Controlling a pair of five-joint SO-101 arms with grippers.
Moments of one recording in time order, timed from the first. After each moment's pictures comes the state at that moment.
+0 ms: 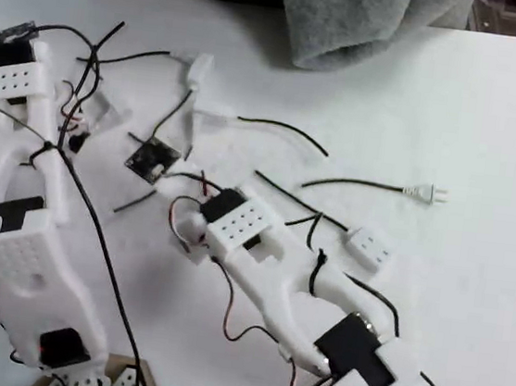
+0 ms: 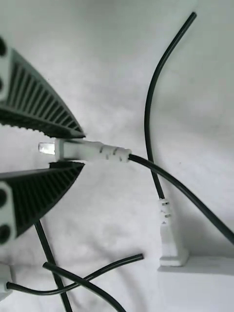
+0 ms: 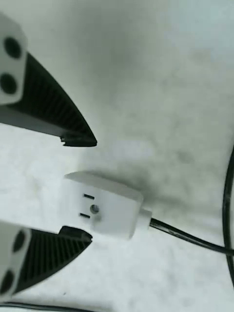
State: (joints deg) left arm -24.2 30.6 -25.8 92.3 15.5; right arm -45.8 1.5 26.5 52.1 16.0
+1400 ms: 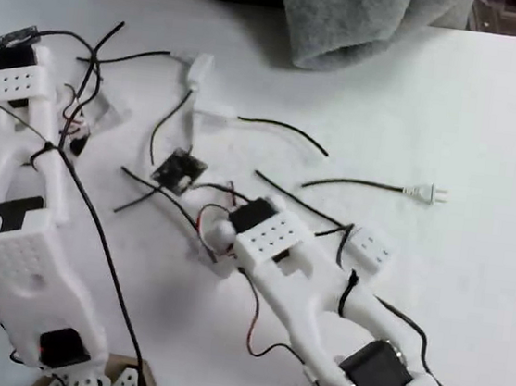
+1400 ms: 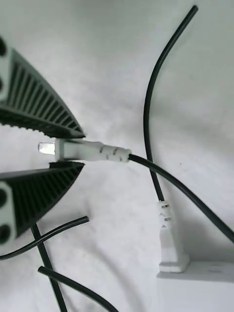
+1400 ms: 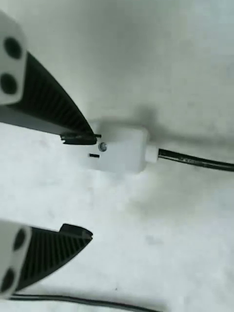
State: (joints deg) left arm -24.2 30.6 -23.3 90.2 15.5; right arm -41.5 -9.4 36.4 57.1 20.1
